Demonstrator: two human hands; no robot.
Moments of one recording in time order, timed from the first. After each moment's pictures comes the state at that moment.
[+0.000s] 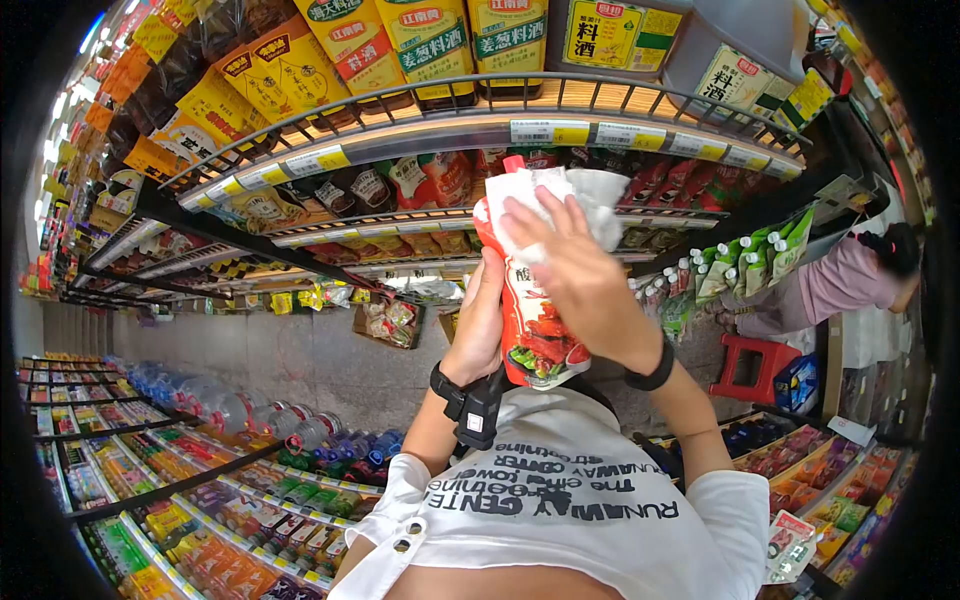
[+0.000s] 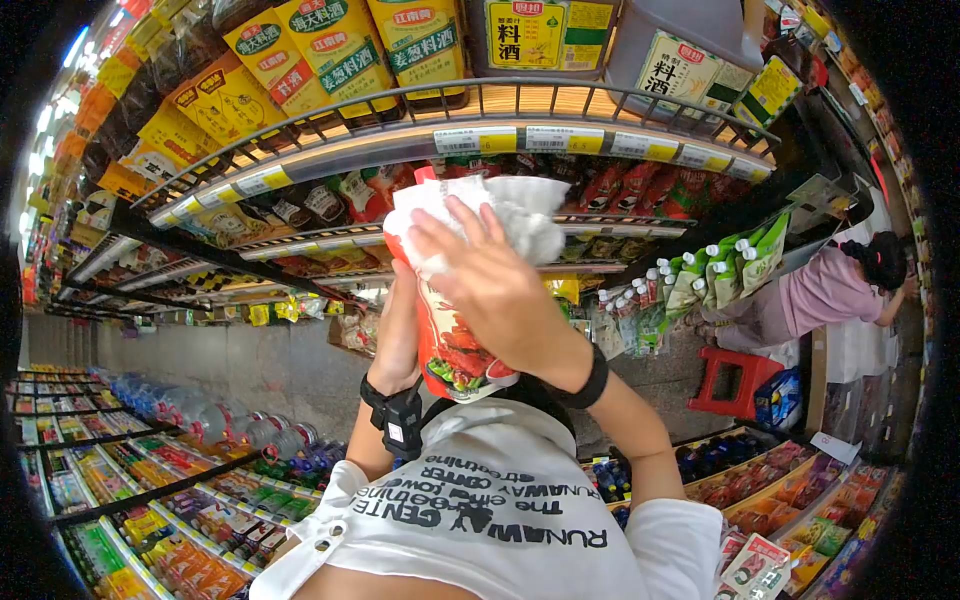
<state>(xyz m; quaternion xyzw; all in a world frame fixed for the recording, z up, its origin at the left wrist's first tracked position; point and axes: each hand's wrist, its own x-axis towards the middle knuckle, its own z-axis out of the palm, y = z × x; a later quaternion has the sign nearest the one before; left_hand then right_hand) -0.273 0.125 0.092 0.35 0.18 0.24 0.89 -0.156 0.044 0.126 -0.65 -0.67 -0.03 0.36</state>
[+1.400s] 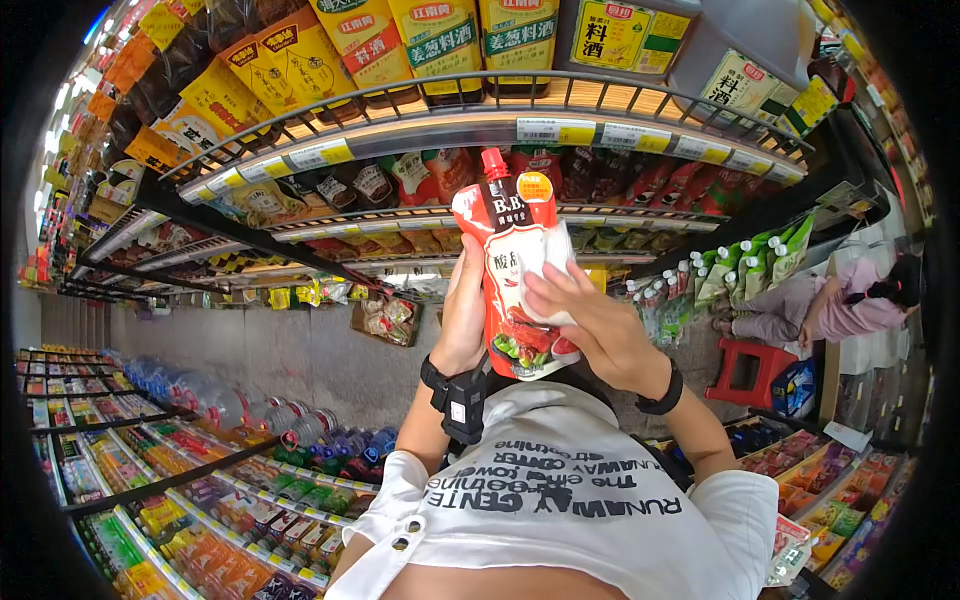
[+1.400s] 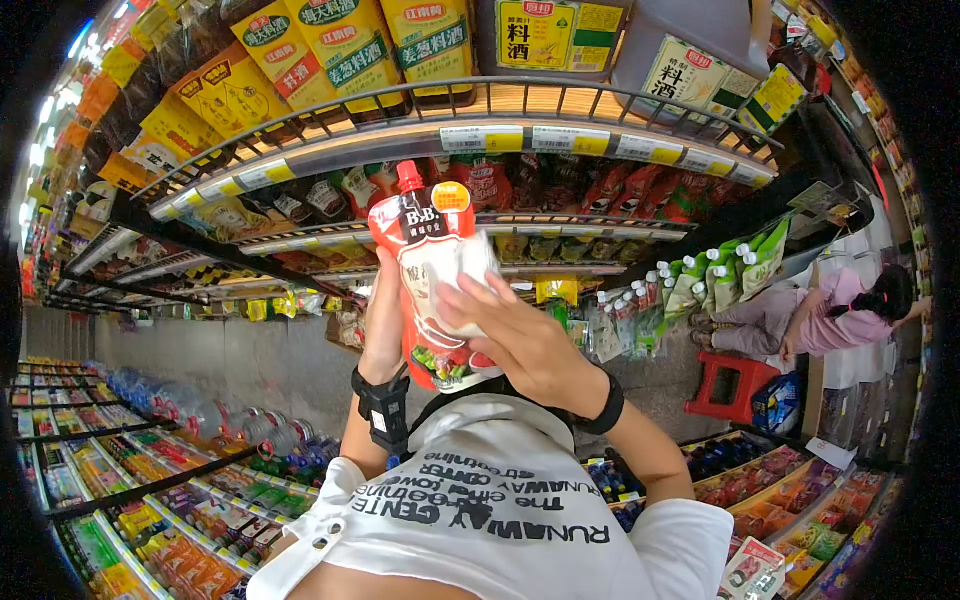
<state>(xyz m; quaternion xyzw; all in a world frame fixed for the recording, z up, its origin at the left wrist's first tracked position) -0.277 0.144 0.081 0.35 0.17 0.25 0.89 -0.163 -0.002 0.107 -0.62 -0.67 0.15 0.39</state>
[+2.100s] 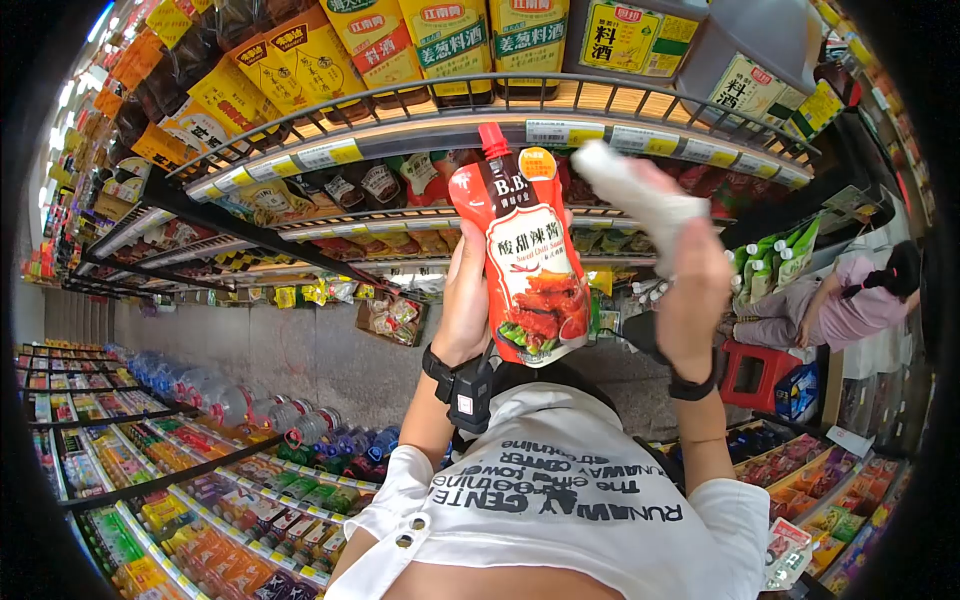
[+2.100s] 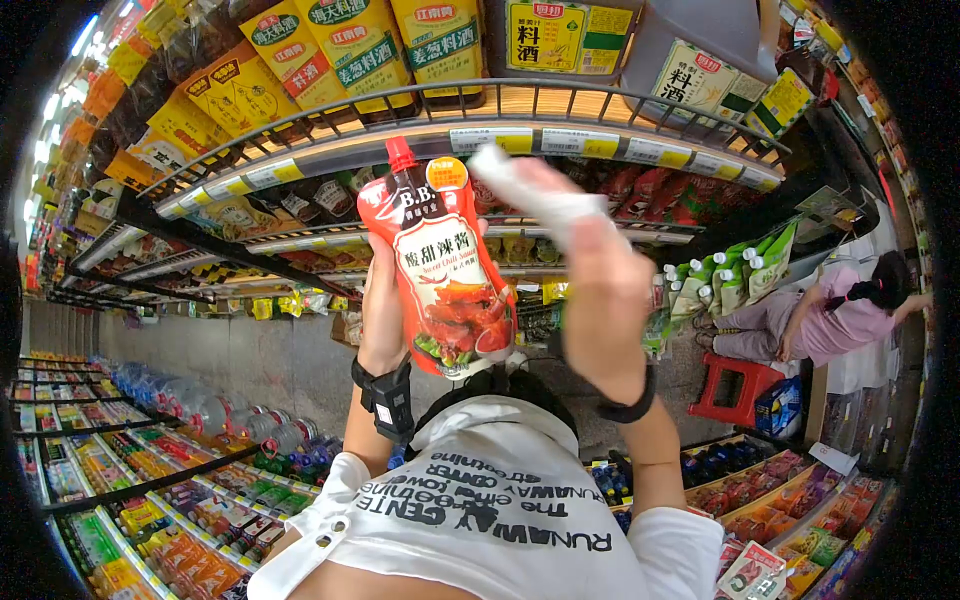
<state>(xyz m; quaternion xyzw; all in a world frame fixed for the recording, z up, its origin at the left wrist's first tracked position) -0.266 0.152 0.105 0.35 0.06 0.26 0.90 -0.154 0.011 0.161 -0.72 -0.35 0.00 0.60</state>
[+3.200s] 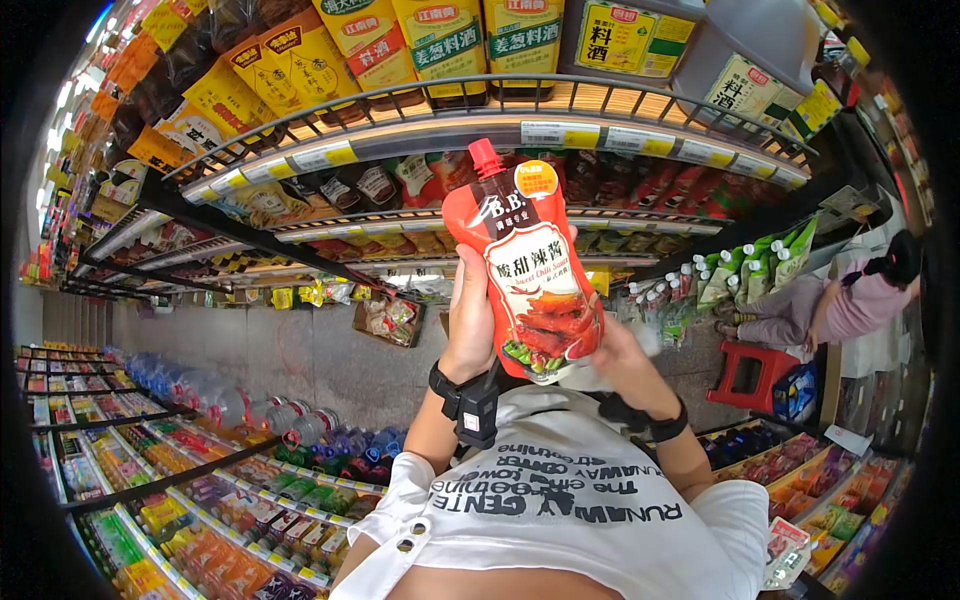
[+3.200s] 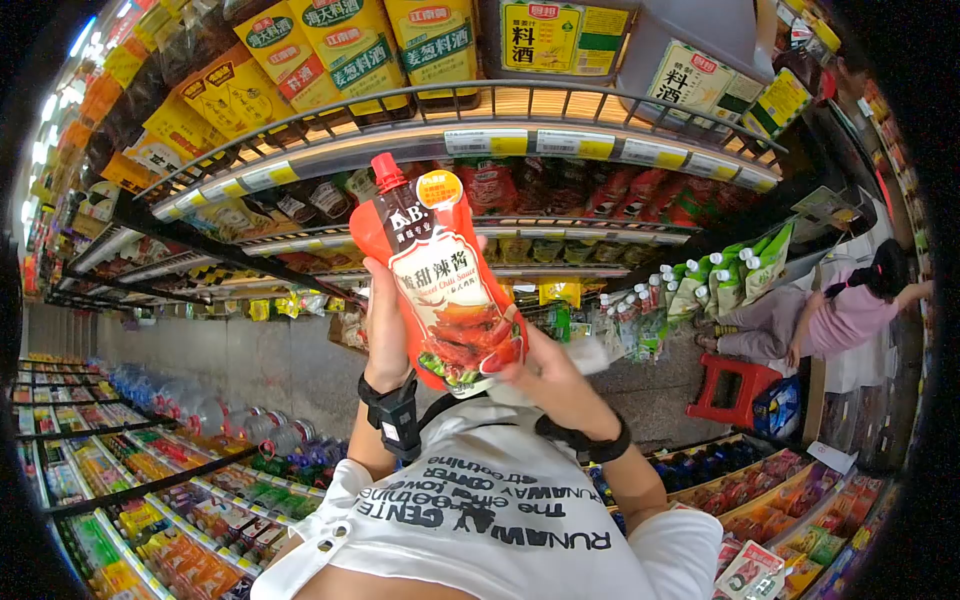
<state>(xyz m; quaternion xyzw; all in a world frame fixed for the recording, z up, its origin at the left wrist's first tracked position) -0.272 0.135 0.091 0.38 0.12 0.29 0.87 -0.186 -0.029 0.074 -0.51 -0.34 0.42 0.67</state>
